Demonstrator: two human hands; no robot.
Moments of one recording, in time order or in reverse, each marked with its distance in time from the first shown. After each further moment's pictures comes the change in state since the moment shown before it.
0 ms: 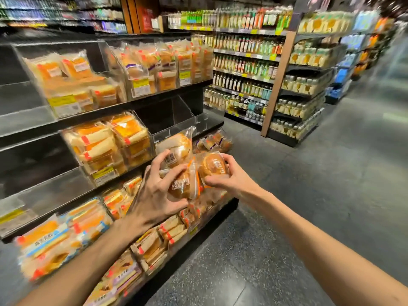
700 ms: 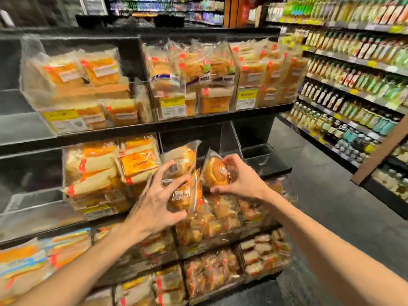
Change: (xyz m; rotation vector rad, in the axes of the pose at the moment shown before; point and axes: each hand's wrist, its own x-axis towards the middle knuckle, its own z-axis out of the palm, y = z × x) left_hand 0.221 -0.181 0.116 0.098 -0.030 -0.527; right_hand 0.431 0.014 -0.088 -0.447 -0.372 -0.240
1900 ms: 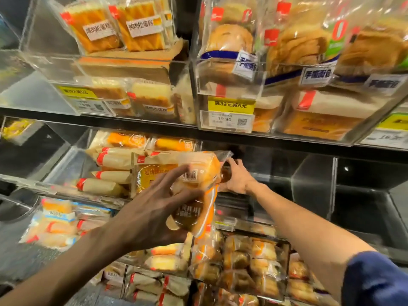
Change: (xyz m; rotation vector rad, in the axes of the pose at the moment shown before) left_hand 0.098 -0.080 -0.011 0.281 -0.180 -0.239; right_hand 0.335 0.103 0.149 -0.225 -0.575 0.000
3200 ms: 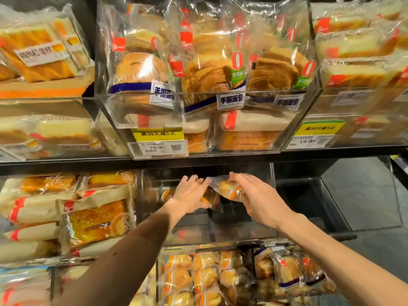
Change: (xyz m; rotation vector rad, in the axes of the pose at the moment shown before) left_hand 0.229 0.018 0.152 0.292 -0.366 0.006; right_hand -0.145 0.050 -0.099 -0.387 0.319 -0.141
